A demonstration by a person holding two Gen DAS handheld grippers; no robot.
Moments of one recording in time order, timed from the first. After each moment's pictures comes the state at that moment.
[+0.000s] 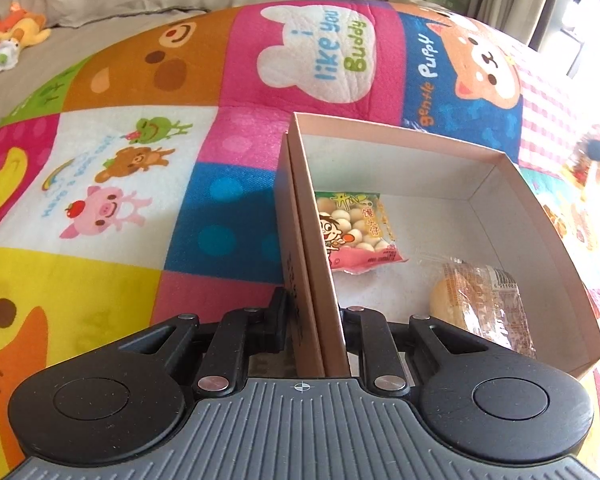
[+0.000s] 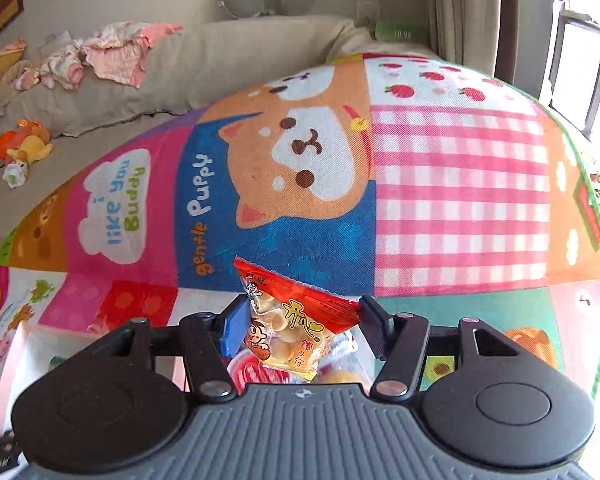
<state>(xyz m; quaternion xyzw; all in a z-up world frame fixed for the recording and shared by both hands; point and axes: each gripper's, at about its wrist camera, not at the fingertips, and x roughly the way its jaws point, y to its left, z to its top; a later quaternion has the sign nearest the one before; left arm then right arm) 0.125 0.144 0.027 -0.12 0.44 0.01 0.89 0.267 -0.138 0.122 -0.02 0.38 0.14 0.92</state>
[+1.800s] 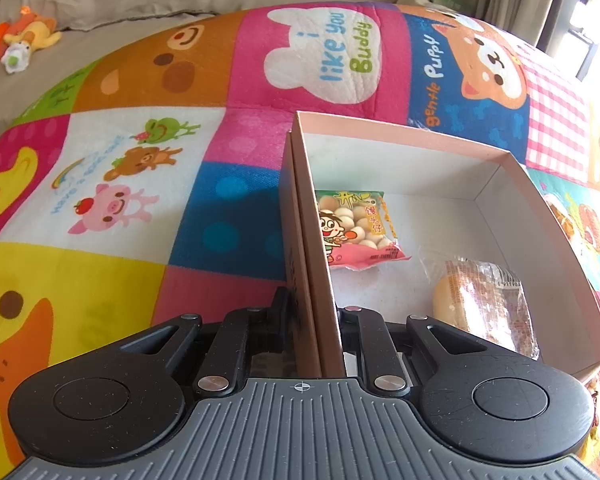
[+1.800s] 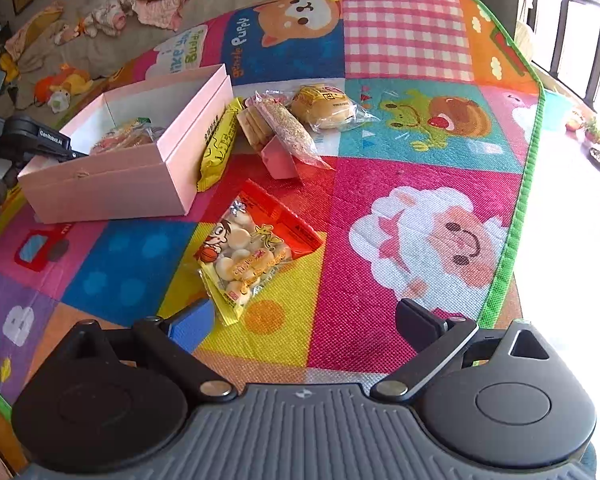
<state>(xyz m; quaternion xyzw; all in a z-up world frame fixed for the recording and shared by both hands) 0.122 0.140 0.026 -0.11 0.43 0.03 0.89 0.033 -0.237 0.035 -0.02 0.41 0.16 0.90</state>
